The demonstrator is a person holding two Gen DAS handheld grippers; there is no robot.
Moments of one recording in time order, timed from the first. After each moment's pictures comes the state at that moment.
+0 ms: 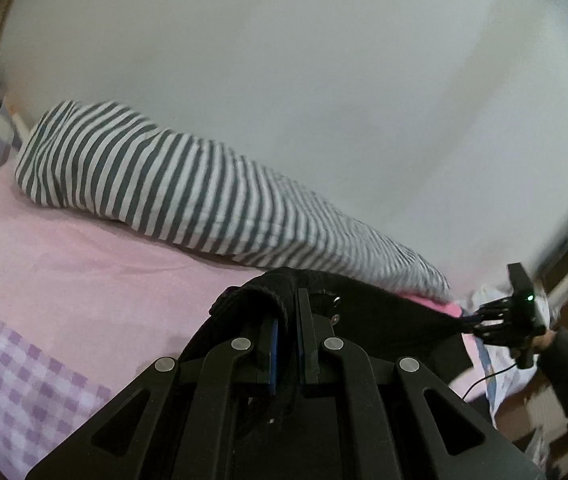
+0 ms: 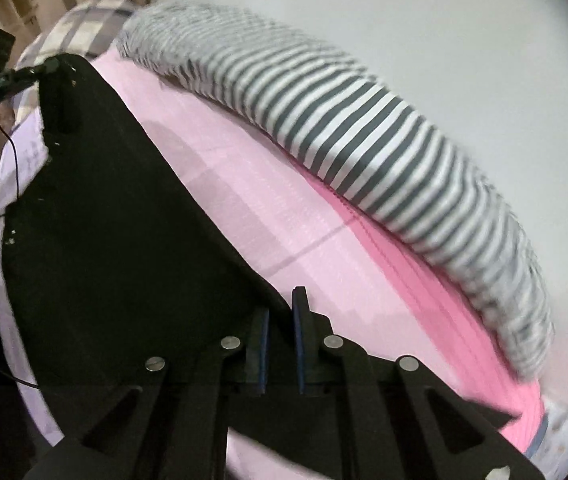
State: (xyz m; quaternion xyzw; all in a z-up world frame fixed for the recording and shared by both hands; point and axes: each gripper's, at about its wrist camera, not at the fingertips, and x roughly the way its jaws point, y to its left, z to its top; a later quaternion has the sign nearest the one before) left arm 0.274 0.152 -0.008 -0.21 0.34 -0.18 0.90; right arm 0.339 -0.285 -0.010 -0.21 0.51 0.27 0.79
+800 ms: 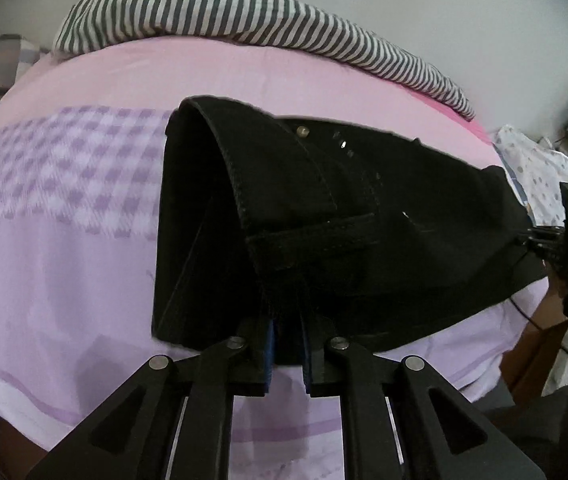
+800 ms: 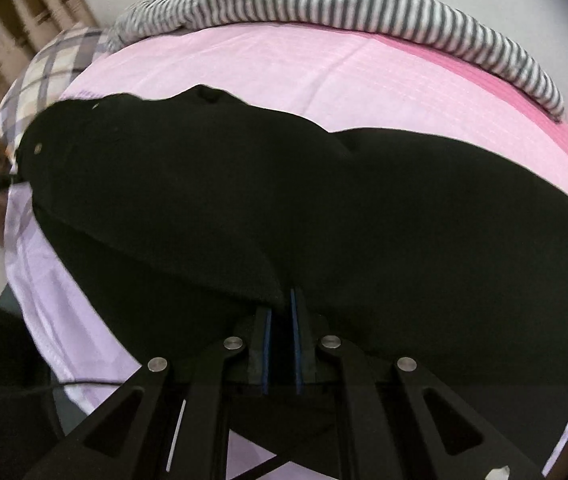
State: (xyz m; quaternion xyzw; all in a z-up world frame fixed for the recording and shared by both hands) left arm 0.096 0.134 -0.105 -0.07 0.53 -0.17 0.83; right arm 0.129 -0.308 -0.106 -0.04 0.55 0.17 0.82
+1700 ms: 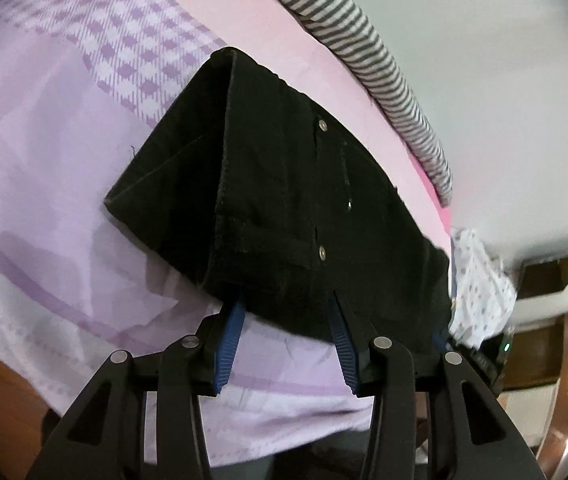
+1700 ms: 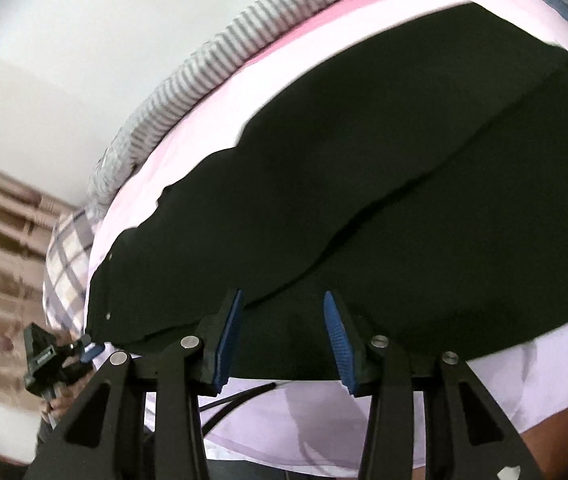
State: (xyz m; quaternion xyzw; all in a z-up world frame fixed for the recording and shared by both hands) left arm 0.072 0.153 -0.110 -0.35 0.54 -0.14 0.75; right arm 0.054 -0.386 -0.119 0.33 0.49 0.07 0.80
